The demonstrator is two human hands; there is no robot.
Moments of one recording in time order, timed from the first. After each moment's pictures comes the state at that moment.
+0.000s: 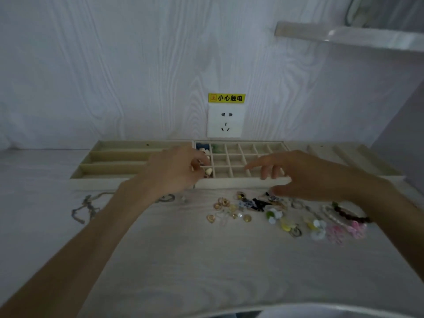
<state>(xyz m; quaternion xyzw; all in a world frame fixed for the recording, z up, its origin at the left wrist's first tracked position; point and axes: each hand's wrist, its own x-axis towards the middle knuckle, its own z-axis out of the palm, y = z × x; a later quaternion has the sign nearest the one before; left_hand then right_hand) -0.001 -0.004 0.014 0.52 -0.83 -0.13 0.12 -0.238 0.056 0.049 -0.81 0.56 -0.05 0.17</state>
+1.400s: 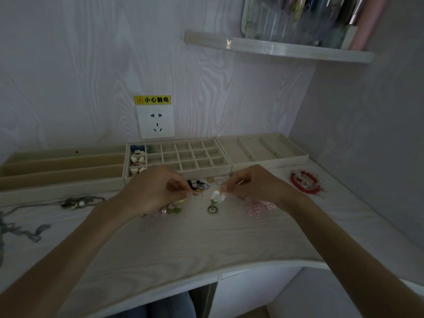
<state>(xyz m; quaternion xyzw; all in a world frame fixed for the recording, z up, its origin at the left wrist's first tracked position) -0.073 0.031 -0.014 0.37 -0.87 -0.27 0.17 -0.301 0.104 -0.003 -0.59 0.66 -0.31 0.36</state>
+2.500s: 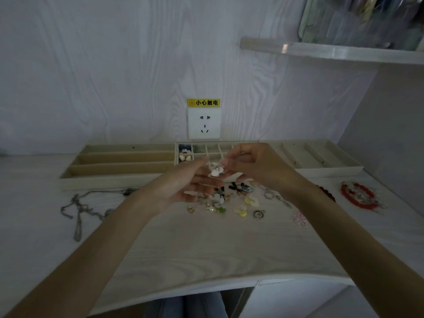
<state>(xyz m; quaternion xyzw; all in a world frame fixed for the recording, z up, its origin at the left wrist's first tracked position) -0.044 0.047 0.018 0.49 -0.59 -0.61 0.20 -0.216 0.076 0.035 -0.62 0.56 -0.39 0.39</state>
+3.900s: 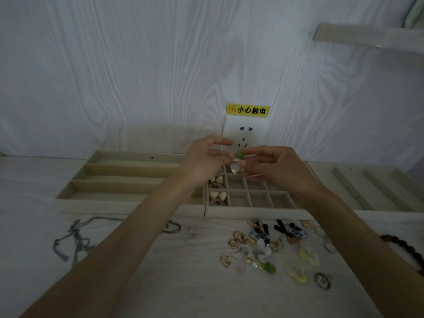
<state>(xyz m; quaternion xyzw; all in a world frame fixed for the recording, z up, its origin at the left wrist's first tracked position) -0.035 -0.074 -0.002 0.46 -0.64 -0.47 0.41 -0.195 -0.032 0.015 -0.57 0.56 -0.43 0.43</state>
